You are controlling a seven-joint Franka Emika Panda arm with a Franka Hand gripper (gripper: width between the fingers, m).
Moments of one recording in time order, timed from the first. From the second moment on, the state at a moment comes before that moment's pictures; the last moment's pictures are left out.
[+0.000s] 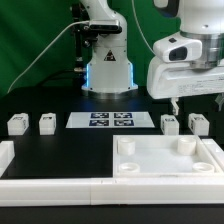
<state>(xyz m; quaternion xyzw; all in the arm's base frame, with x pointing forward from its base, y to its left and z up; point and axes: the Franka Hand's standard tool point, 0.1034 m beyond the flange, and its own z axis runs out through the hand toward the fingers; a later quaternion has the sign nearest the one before) 0.444 0.149 0.057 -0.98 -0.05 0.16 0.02</state>
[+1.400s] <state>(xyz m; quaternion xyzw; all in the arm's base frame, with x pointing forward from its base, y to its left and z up) 0.417 0.192 0.032 -0.95 -0.05 0.30 -0.01</state>
